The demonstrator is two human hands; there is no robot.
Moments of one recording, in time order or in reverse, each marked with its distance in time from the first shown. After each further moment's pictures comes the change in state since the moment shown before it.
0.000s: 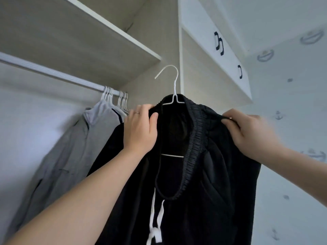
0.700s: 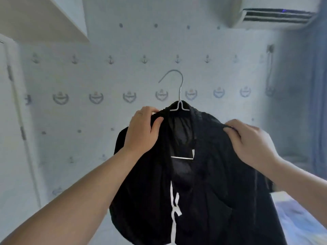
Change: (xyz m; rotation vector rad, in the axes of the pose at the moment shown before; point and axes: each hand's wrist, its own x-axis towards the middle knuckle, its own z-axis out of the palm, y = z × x) left_hand -0.217 0.512 0.196 -1.066 -0.470 0.069; right_hand -0.304 0.197 -0.418 -0.809 -0.315 0.572
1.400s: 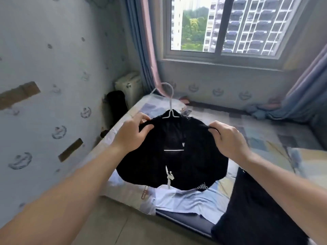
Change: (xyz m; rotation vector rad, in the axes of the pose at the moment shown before) left_hand -0.151 0.157 0.437 -0.863 -0.910 0.208; right_hand -0.296 0.208 -0.051 -0.609 -0.173 0.920
